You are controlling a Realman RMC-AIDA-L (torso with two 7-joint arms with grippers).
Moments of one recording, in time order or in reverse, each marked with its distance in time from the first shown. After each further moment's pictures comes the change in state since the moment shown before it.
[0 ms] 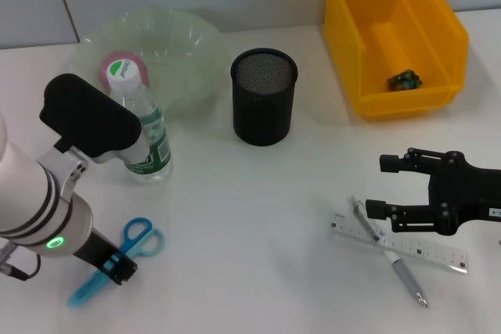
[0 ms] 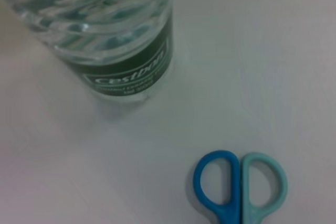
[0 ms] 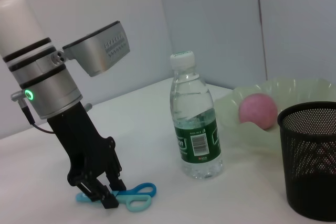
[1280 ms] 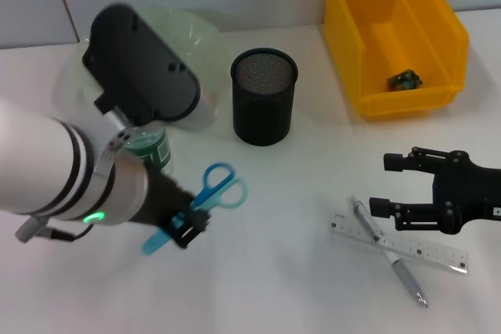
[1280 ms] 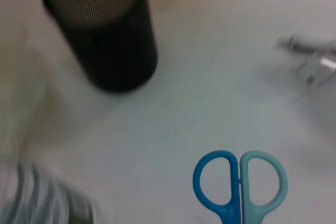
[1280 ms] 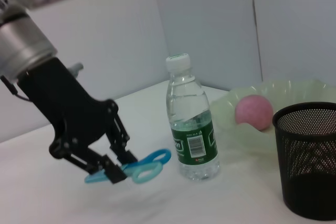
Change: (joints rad) left arm 0.028 0.004 0.073 0.375 -0.079 0.031 0.053; right arm -0.007 -0.003 0.005 0.000 0.009 -0.003 0.008
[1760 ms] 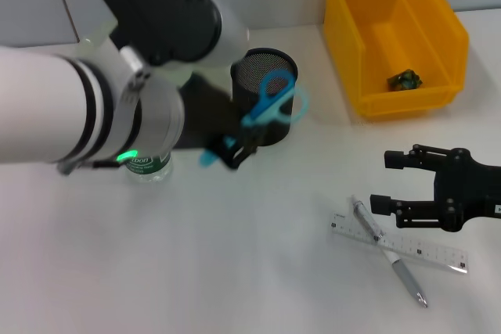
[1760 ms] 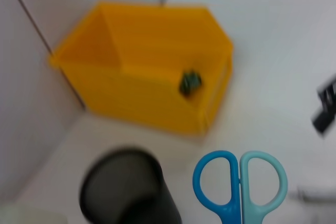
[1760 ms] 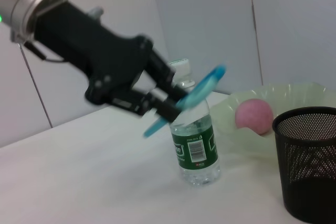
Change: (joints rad) left arm 0.001 0.000 -0.018 0.058 -0.051 -0.258 0.124; right arm 0.000 0.003 0.009 -0.012 0.001 -0.011 0.015
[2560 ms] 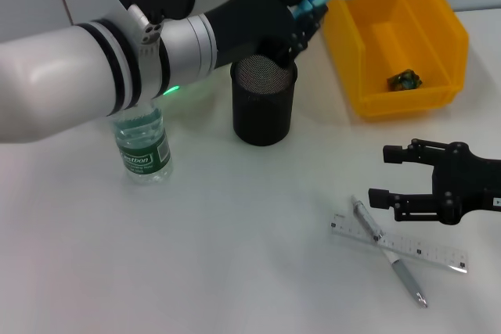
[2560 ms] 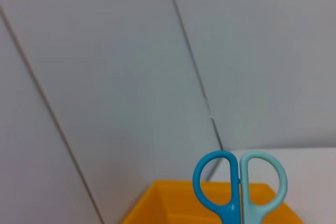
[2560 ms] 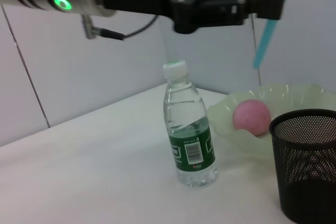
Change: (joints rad) left arm -0.001 0.001 -0.001 -0.357 -0.506 -0.711 0.550; right arm 0.013 -0.001 0.000 -0.014 -0.007 0.006 0.024
